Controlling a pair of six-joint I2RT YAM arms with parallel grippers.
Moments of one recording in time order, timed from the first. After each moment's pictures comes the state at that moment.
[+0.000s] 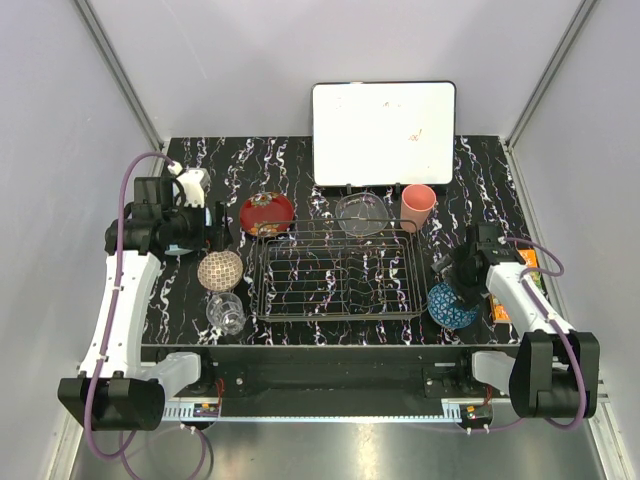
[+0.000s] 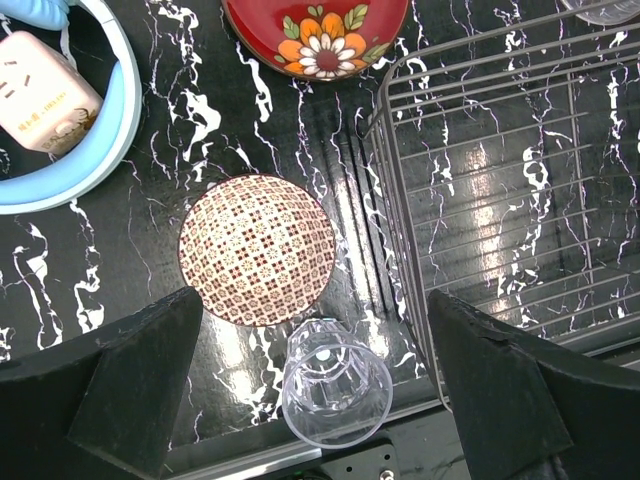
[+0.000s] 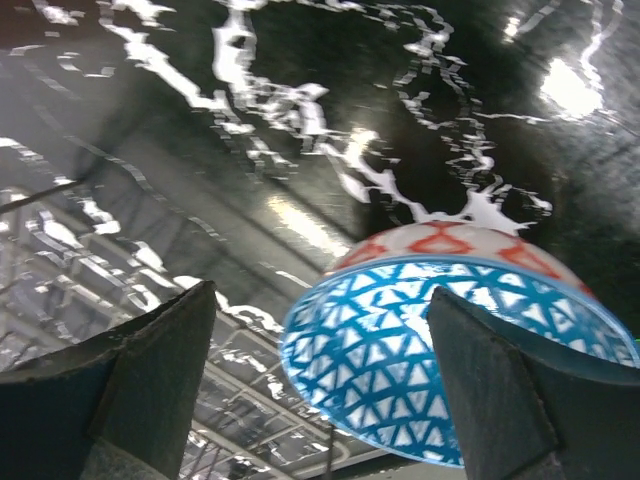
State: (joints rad) left arm 0.01 1.09 1.20 -0.98 0.27 0.06; right arm -0.01 1.17 0.68 -0.72 -0.01 0.96
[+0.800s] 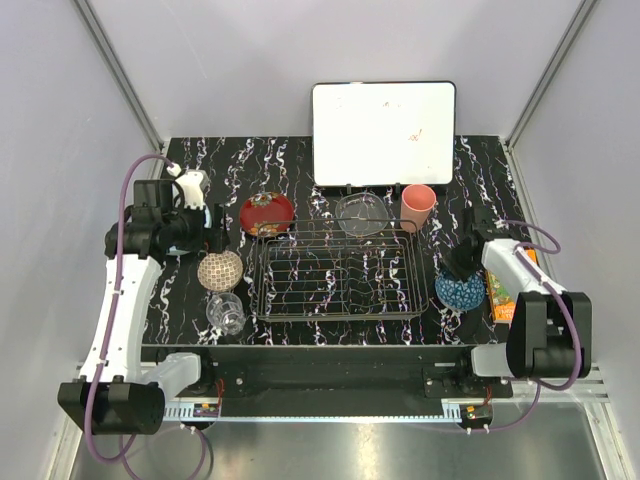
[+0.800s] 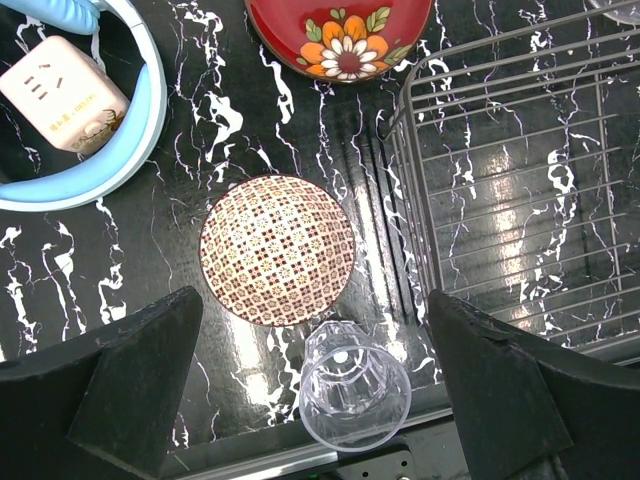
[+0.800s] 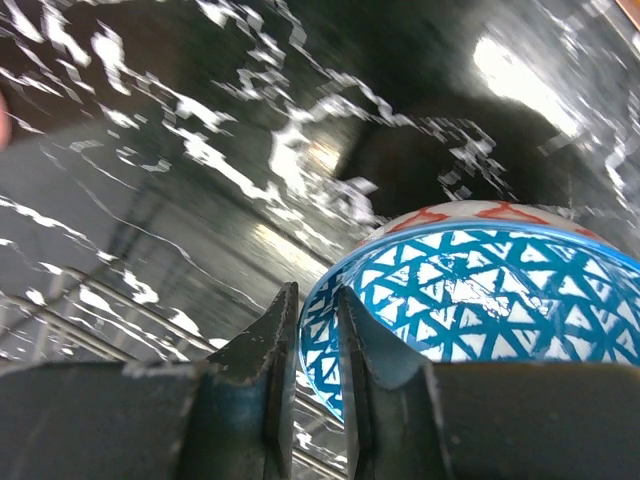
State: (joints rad) left arm 0.01 1.07 1.18 -0.96 0.23 0.08; right arm -0.01 1.36 0.79 -0.66 0.07 0.95
